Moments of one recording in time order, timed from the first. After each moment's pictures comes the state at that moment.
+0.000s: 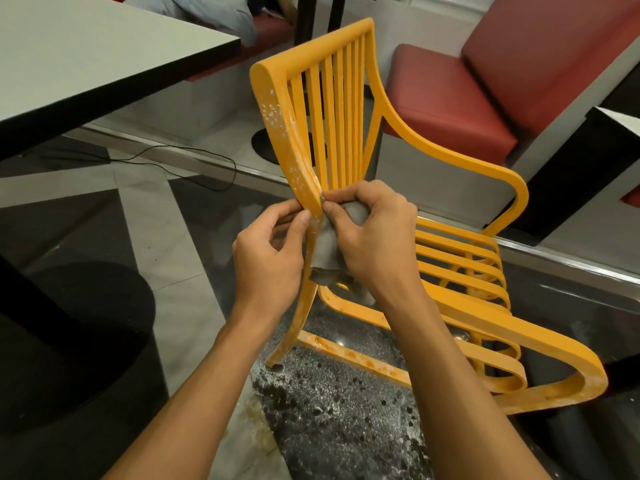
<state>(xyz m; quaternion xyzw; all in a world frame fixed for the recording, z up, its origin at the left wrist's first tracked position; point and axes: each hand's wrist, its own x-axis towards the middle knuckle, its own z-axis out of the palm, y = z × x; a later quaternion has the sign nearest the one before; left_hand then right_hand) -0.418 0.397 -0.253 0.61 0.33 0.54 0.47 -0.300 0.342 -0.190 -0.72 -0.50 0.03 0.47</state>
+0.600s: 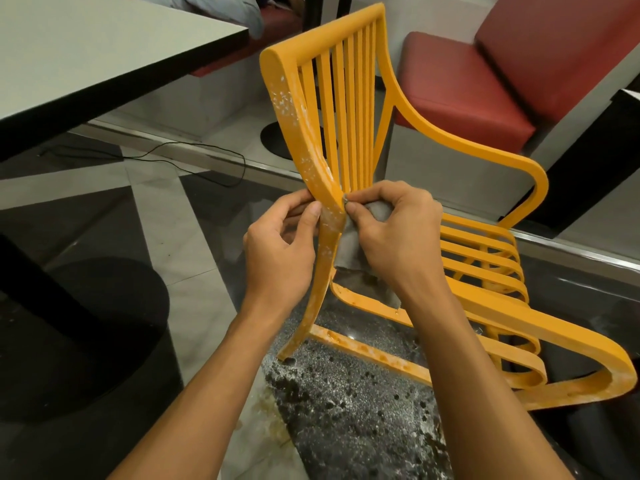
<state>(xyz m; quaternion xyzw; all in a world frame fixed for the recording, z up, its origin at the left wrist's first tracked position) -0.417 0.400 -0.257 0.61 0.33 0.54 0.48 -0.294 0.338 -0.193 -0.75 -0.46 0.05 0.48</state>
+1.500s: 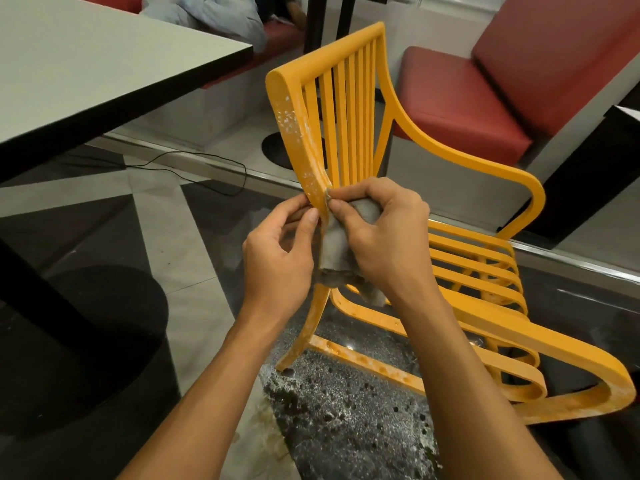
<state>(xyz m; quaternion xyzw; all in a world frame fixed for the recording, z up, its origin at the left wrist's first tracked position) -0.423 0.401 -0.249 0.60 0.31 0.55 0.50 -0.305 0.347 -0.183 -0.70 -0.50 0.07 0.51</state>
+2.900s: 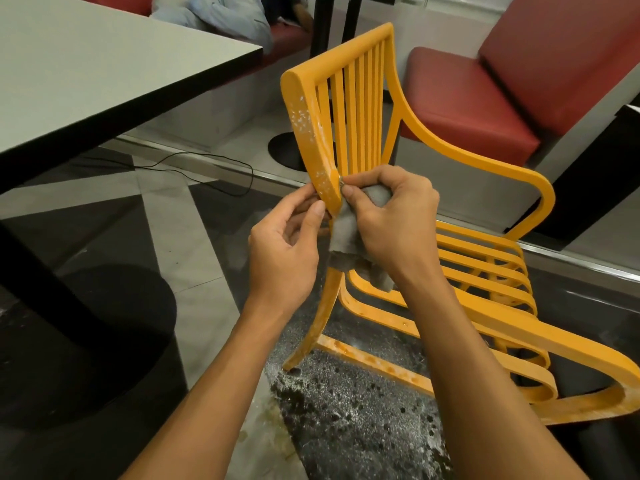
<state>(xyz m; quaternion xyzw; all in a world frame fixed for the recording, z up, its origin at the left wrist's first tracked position) -0.429 0.403 -0.238 0.59 0.27 0.57 0.51 -0.303 0.363 -0.179 -0.70 -0.47 0.06 0.53</state>
